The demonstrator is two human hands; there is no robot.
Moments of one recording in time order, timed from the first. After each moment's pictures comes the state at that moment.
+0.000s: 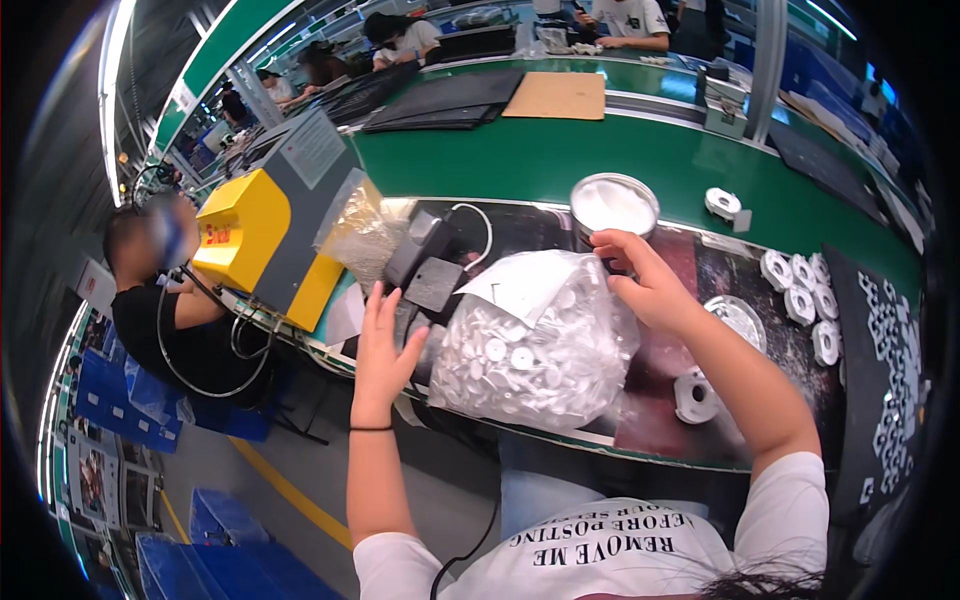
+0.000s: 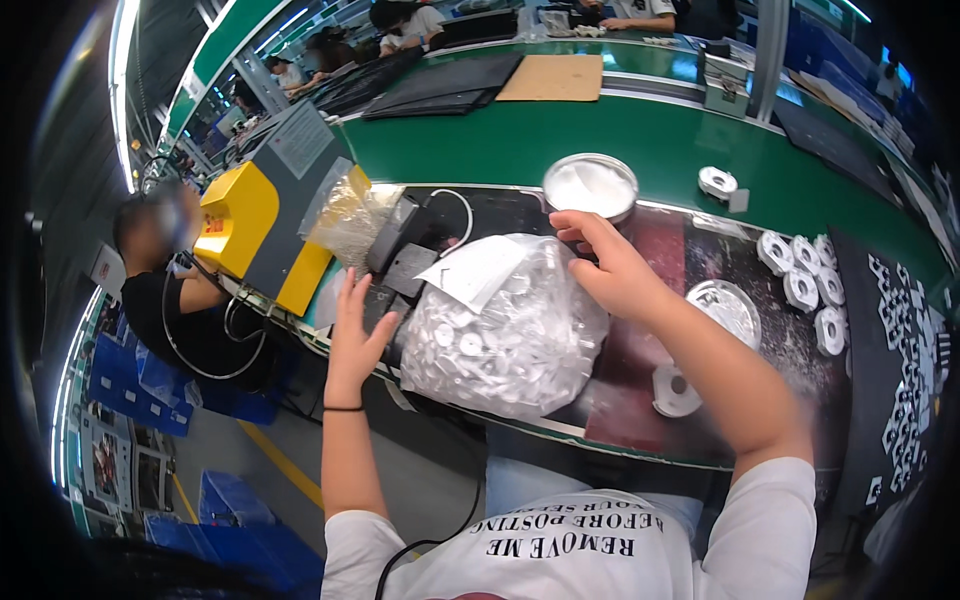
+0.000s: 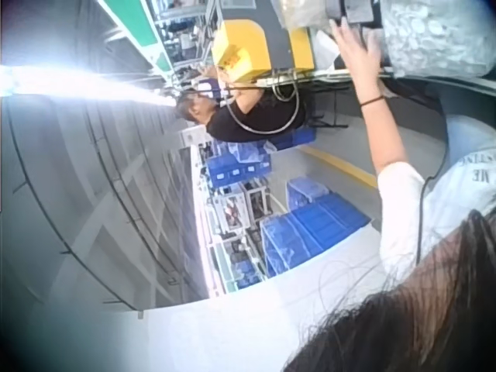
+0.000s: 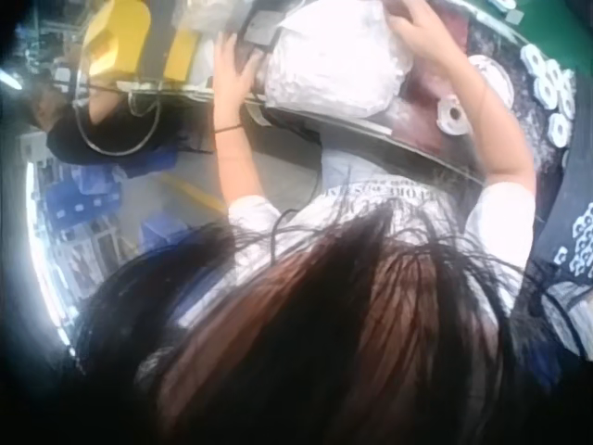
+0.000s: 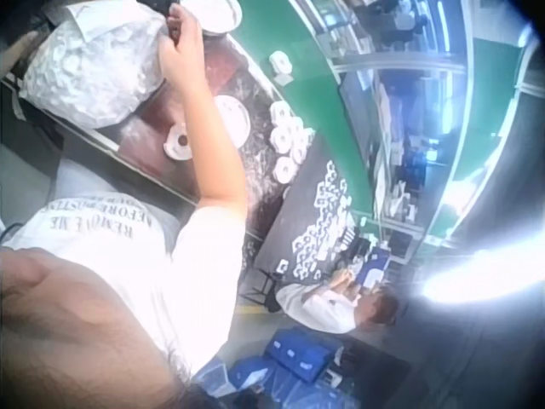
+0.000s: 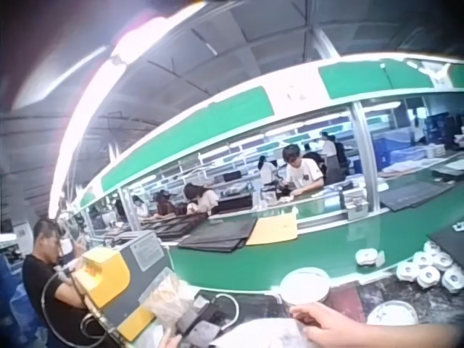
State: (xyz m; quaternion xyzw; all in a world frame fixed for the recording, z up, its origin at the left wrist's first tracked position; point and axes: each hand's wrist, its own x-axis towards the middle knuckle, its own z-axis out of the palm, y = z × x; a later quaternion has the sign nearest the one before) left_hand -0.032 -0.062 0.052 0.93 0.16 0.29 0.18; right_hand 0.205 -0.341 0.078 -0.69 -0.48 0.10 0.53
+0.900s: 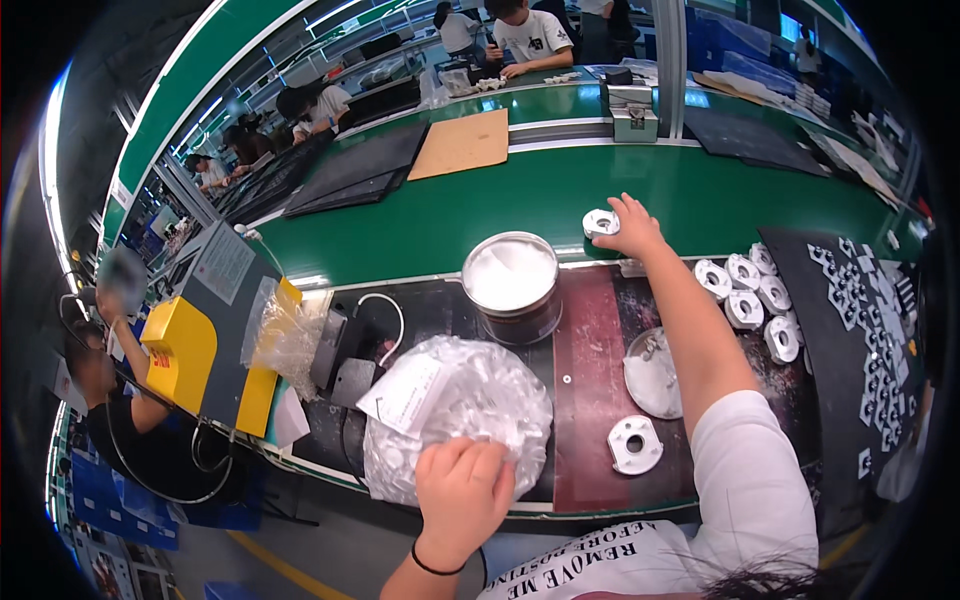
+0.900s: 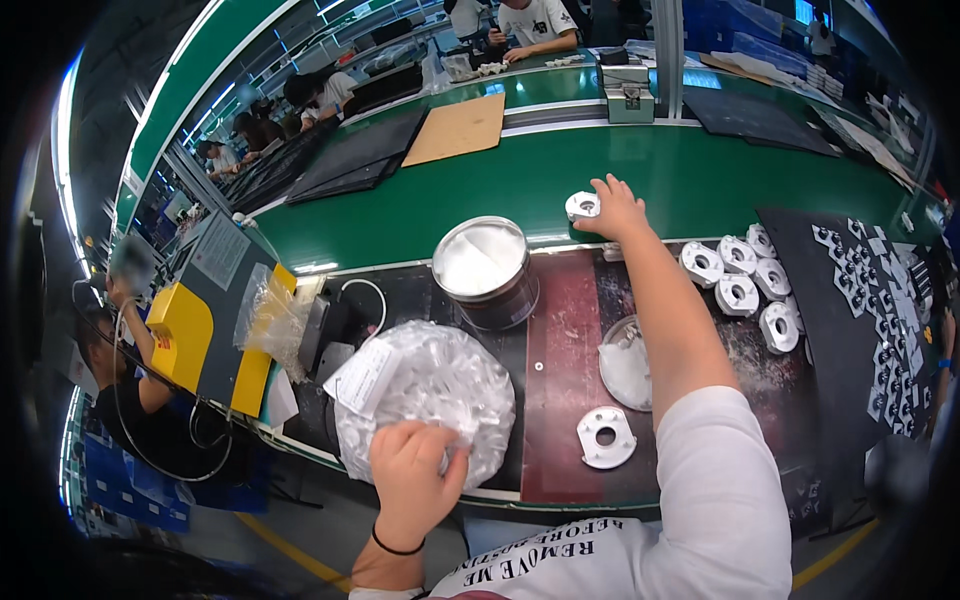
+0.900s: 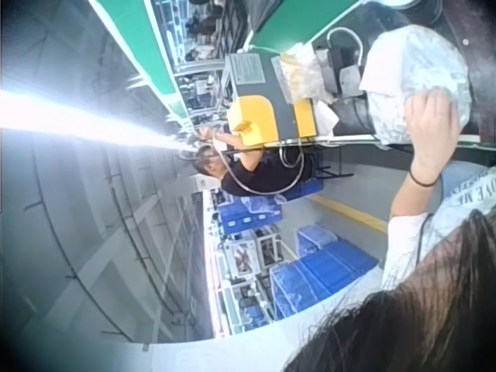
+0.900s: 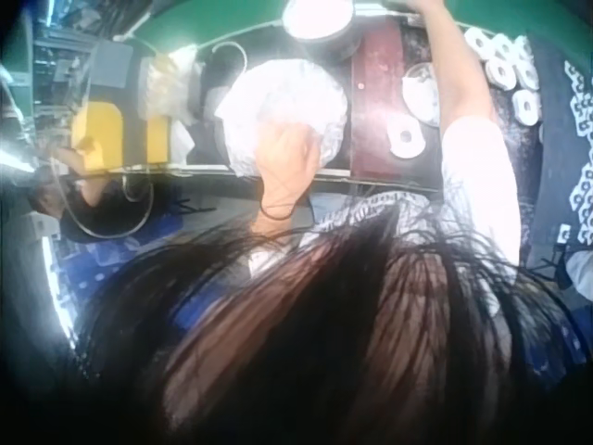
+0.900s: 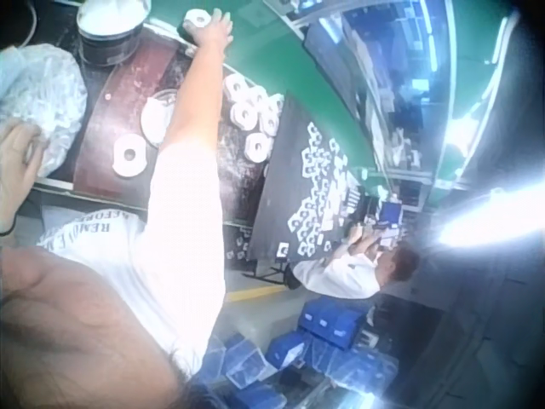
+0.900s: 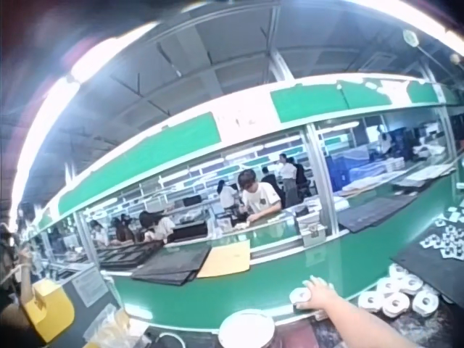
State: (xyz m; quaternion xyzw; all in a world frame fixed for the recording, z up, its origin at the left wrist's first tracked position) left_hand 0.029 -0.250 0.092 0.95 -0.04 0.30 0.12; right_hand 0.438 -0.410 0.028 -0.97 -0.15 -0.05 0.17
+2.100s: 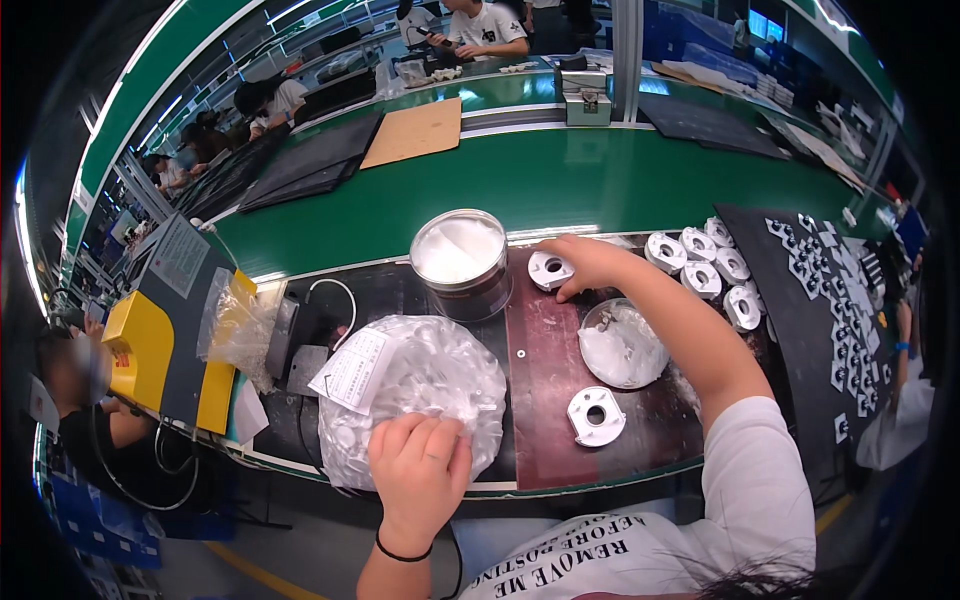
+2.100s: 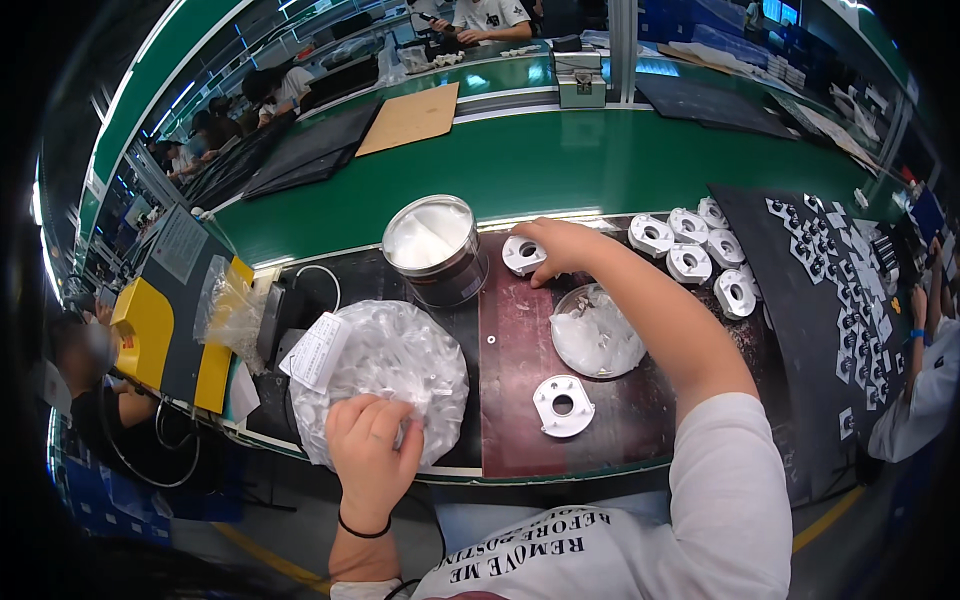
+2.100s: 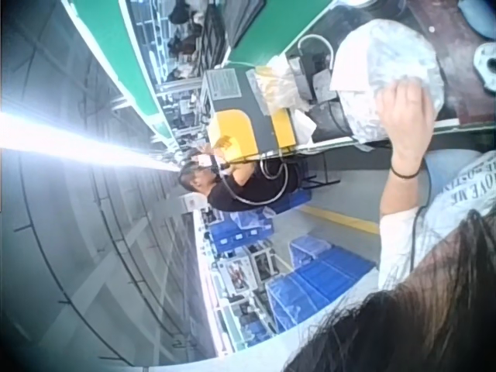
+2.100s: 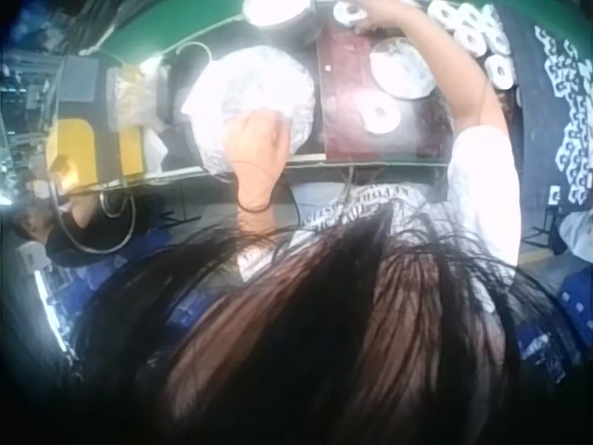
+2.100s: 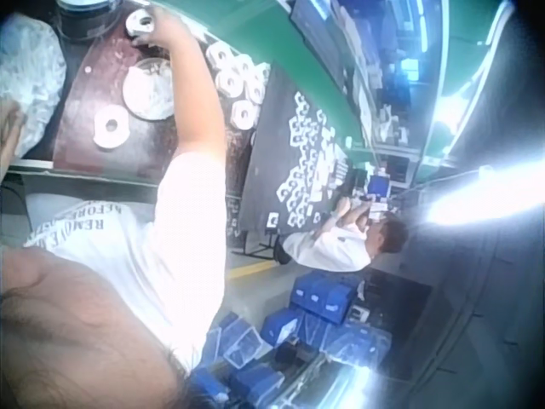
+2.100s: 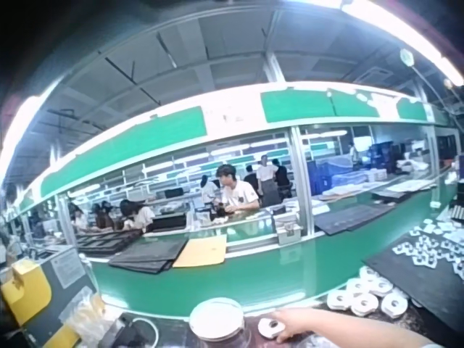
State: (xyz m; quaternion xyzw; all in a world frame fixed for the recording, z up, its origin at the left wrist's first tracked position) left_hand 0.030 -0.251 0.087 0.93 -0.06 0.34 0.10; right_hand 0.353 -0.433 0.046 -0.88 -0.43 0.12 0.16
